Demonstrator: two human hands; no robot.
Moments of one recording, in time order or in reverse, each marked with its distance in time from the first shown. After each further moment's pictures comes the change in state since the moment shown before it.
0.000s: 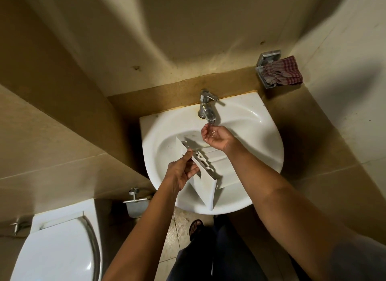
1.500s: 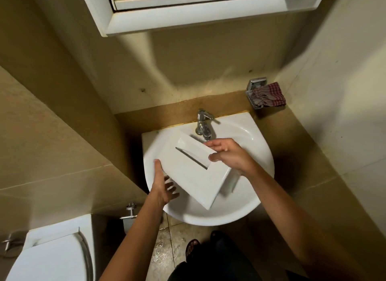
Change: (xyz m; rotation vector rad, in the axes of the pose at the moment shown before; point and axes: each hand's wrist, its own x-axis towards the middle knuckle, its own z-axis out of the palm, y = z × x) left_hand -0.015 0.015 -0.035 -0.073 0.121 -0.103; right_hand -0.154 0.021 0.031 -1.360 -0.078 -0.518
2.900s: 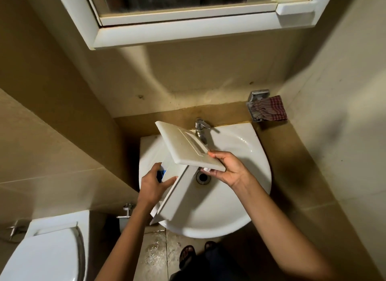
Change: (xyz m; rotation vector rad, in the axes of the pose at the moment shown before) left_hand -0.049 0.009 0.017 0.996 0.226 0.850; right_hand 0.009 -0.006 -0.021 0.872 -0.067 0.384
